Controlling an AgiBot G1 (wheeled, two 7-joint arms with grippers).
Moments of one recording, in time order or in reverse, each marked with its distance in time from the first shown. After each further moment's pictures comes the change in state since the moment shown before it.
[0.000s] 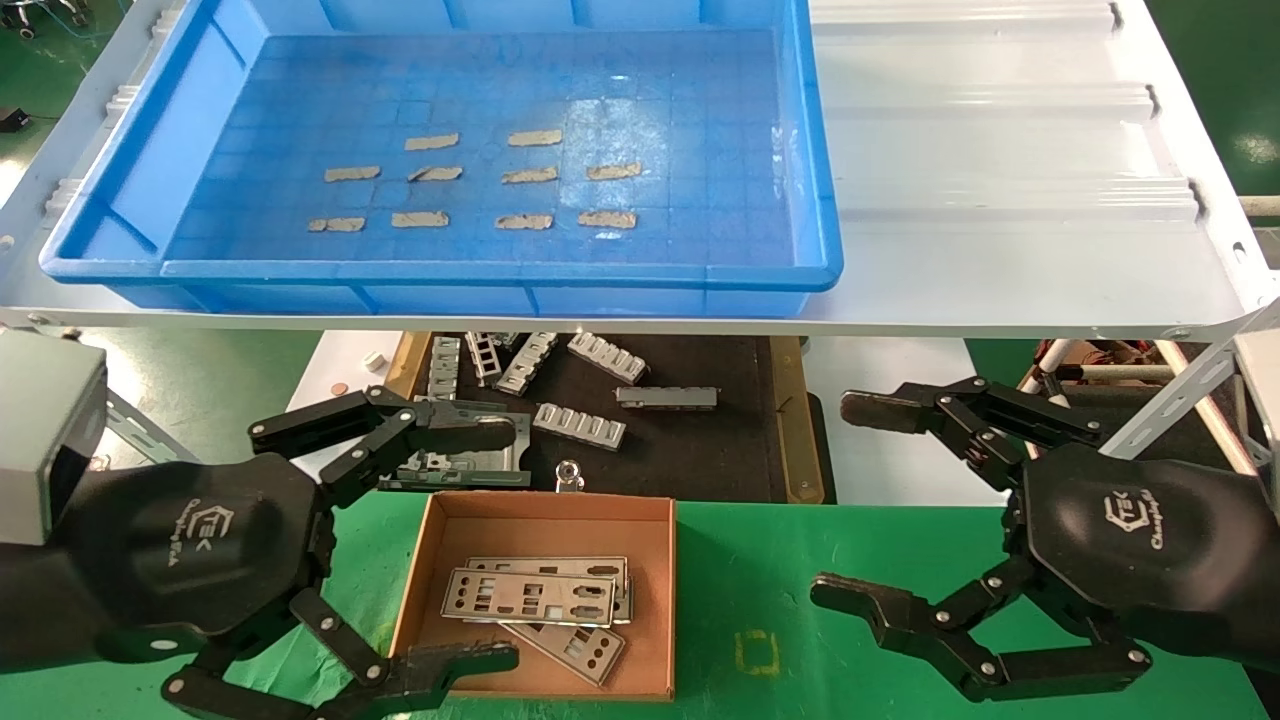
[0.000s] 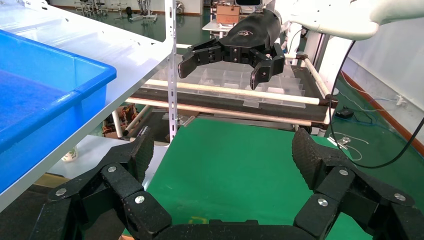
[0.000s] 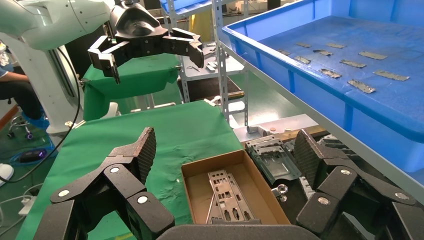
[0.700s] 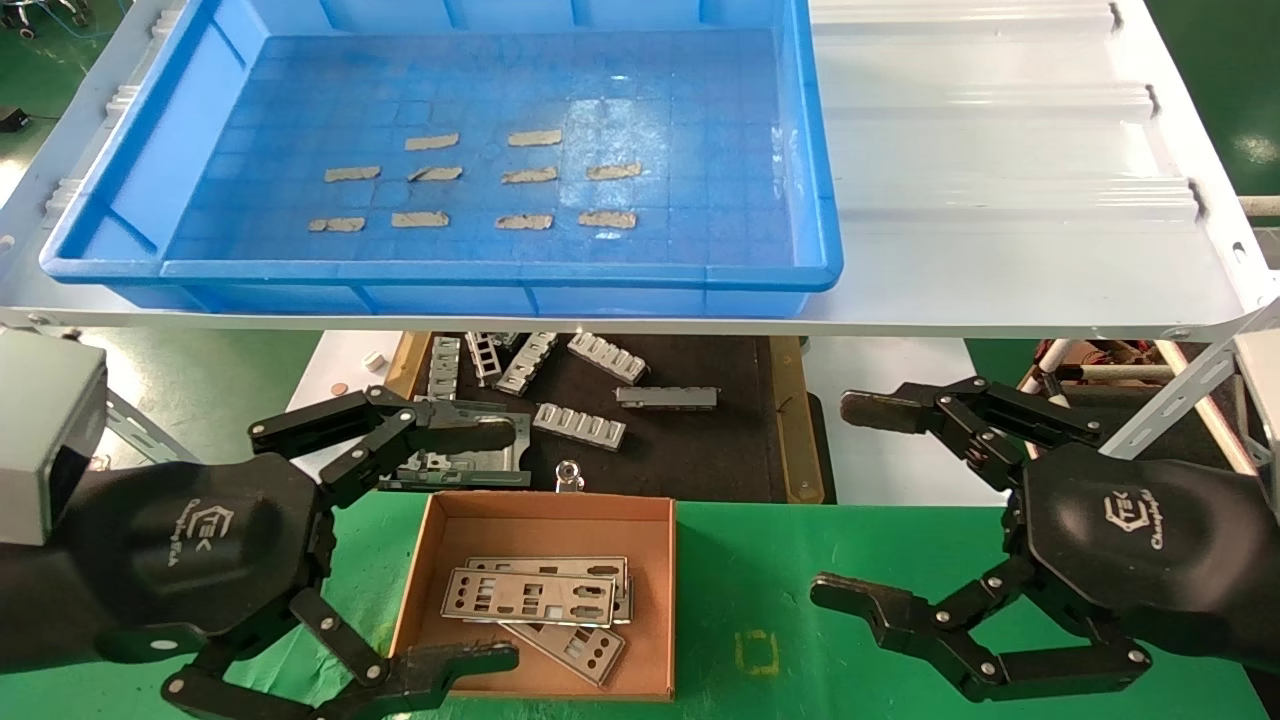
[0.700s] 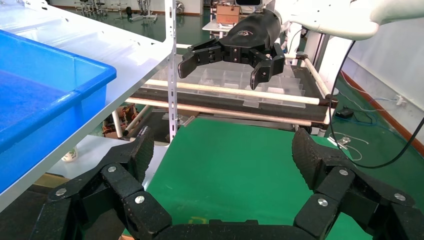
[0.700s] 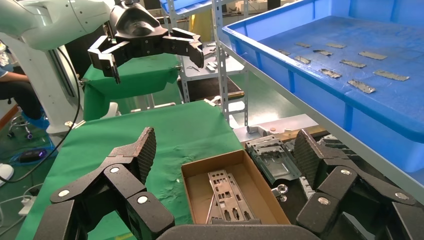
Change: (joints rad) left arm 0.000 0.000 0.000 0.000 0.000 0.000 0.000; right arm 0.000 0.000 0.000 0.000 0.000 0.000 0.000
